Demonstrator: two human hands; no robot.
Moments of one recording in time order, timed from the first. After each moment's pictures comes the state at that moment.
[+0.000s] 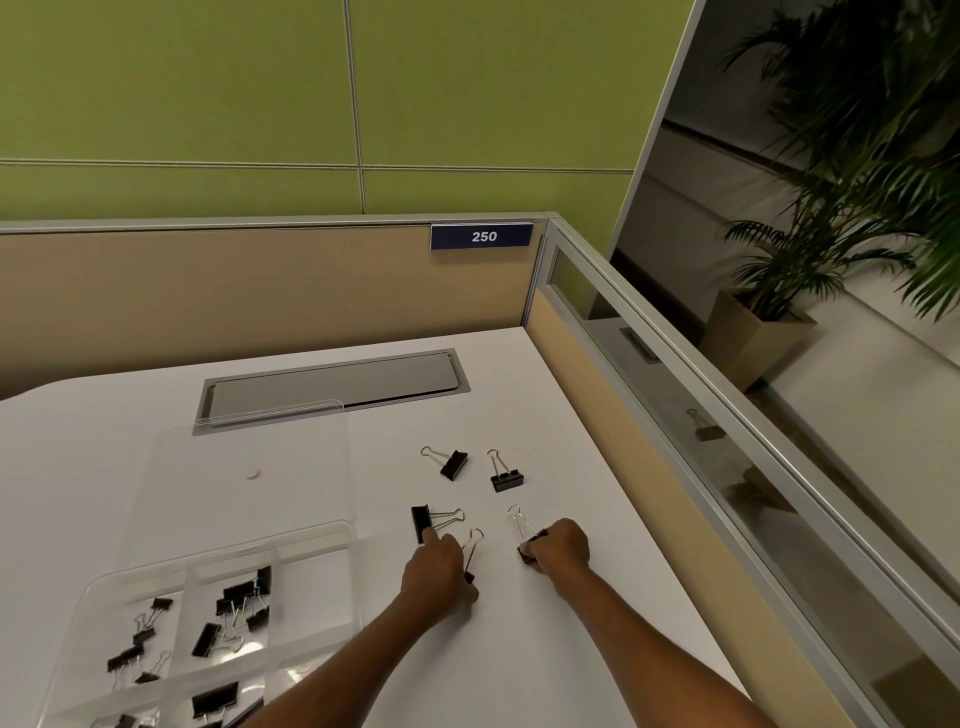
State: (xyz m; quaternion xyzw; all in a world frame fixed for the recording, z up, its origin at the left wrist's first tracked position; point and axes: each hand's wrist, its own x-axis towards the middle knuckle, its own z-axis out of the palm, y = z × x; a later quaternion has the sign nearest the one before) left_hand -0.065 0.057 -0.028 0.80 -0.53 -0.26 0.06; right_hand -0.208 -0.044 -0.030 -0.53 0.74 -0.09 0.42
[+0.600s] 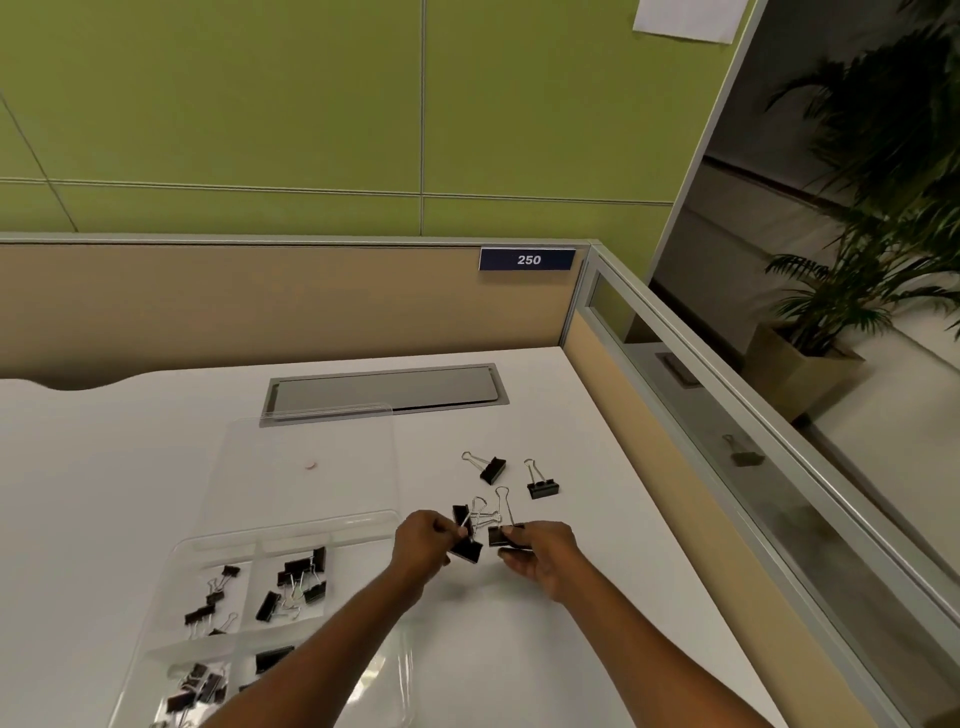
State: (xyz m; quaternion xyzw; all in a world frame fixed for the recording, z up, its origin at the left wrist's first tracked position) left_hand -0.009 0.093 0.013 0.77 -0.31 -0.38 0.41; right_hand -0.161 -0.001 0.010 -0.34 0.58 -0.20 0.71
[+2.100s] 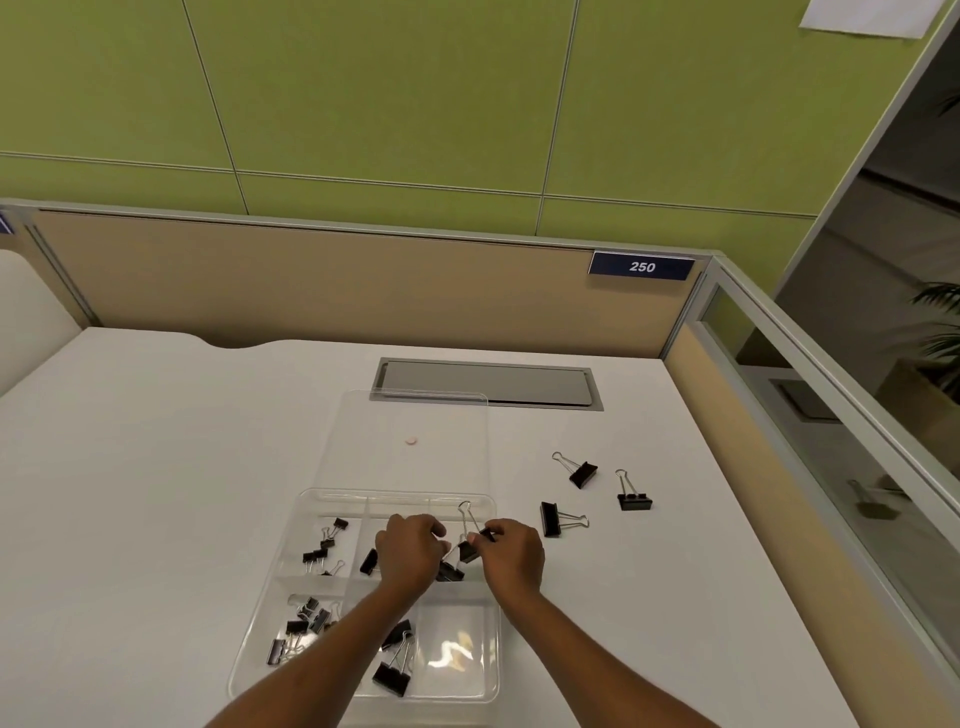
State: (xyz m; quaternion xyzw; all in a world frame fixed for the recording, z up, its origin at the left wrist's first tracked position) left_hand 0.076 0.180 -0.020 0.91 -0.32 -0.15 0.22; right_hand -0.034 0.109 -0.014 -0.71 0.56 -0.17 0.40
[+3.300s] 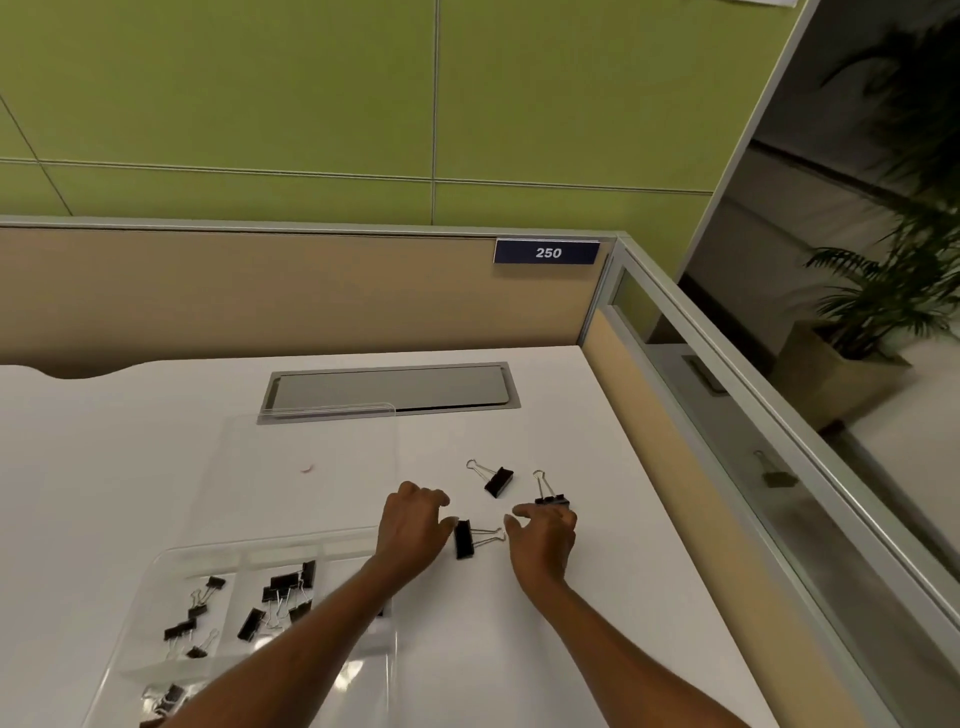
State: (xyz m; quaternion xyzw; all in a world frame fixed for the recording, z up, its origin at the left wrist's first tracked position) left_hand 0.034 0.046 -0.011 0.82 -0.54 -0.09 0.18; right_hand -0.124 -0.033 -0.034 -0.69 0.62 -0.23 0.27
